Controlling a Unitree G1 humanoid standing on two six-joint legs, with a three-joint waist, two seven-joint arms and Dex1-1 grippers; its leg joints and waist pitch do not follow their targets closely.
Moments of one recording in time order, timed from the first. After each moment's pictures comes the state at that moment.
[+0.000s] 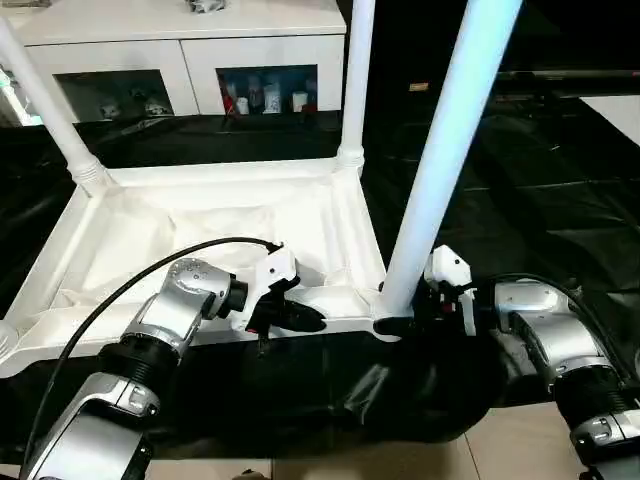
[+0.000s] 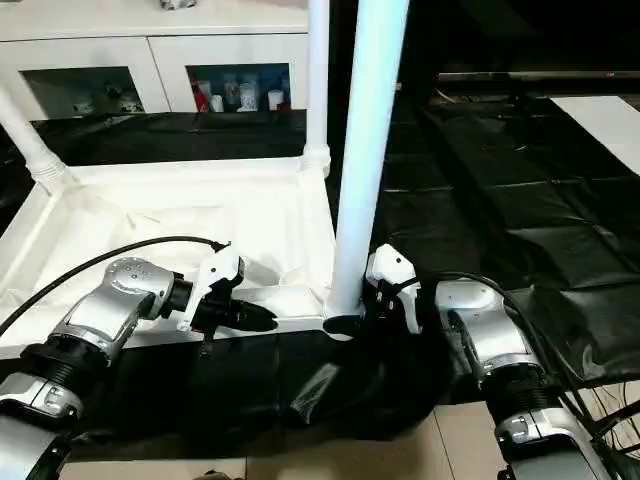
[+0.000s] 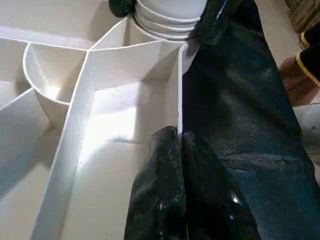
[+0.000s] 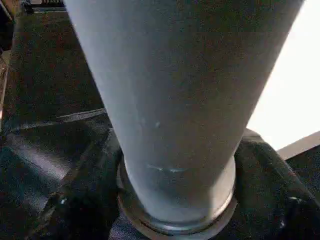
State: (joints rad) left arm -0.61 0.36 -0.28 0.62 -0.03 0.16 -1.34; right arm -0.48 -0.44 0.17 0.56 0.12 0.01 1.25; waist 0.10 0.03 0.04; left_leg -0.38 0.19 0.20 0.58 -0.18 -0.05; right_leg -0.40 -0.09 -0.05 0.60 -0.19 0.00
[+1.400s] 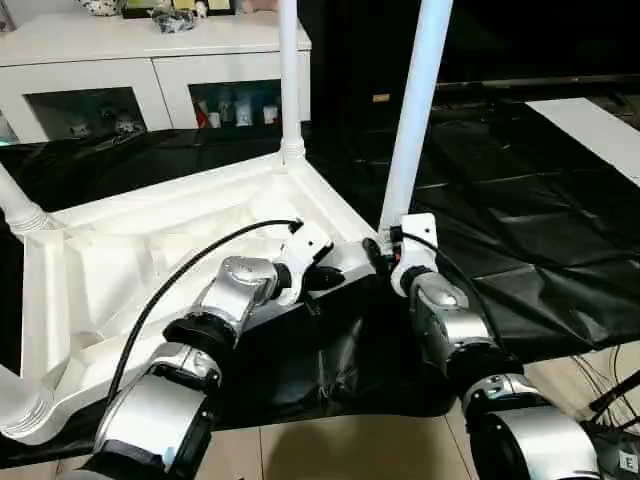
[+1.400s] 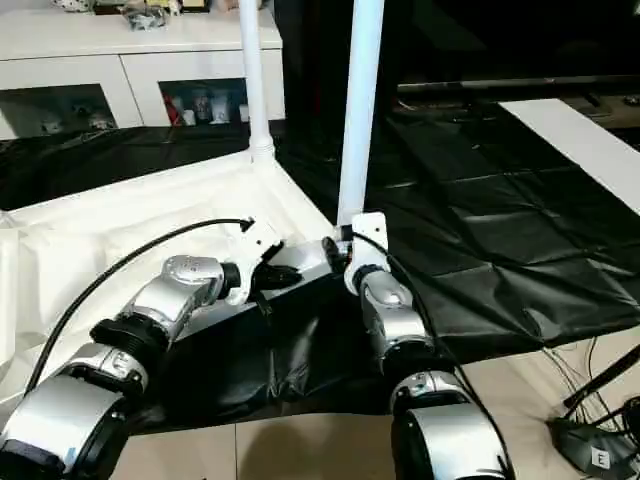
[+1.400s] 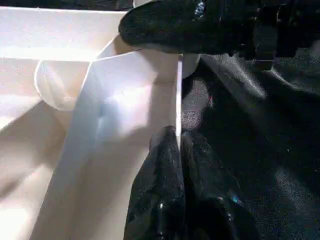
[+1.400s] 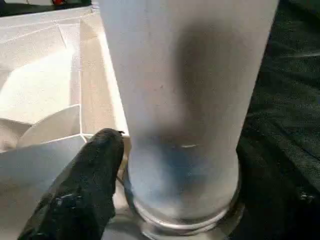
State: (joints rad) left arm -0.78 0.12 -0.19 0.98 0.06 0.12 -0.81; right arm -0.69 0.00 -0.07 1.03 0.05 -0.10 0.16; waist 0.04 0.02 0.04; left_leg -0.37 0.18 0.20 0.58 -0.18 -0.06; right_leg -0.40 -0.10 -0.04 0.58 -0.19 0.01
